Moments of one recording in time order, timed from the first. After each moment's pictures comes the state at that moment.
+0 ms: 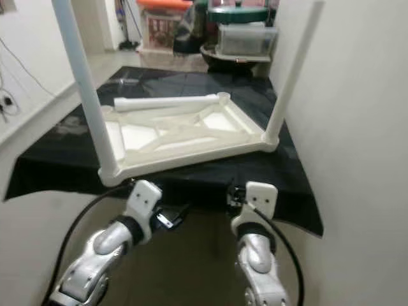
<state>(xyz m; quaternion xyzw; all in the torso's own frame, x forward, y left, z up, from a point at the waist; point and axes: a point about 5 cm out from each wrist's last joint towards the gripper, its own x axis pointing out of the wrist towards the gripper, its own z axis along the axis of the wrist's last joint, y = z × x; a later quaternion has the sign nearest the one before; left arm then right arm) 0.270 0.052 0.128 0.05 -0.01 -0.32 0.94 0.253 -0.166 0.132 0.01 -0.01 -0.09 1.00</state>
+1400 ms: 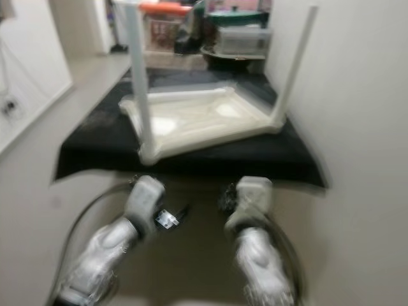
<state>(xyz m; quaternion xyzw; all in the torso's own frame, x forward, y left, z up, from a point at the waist) 0.271 0.053 0.125 0.04 0.02 -0.32 0.95 0.256 -0.159 0.128 0.01 0.02 -0.05 1.00</state>
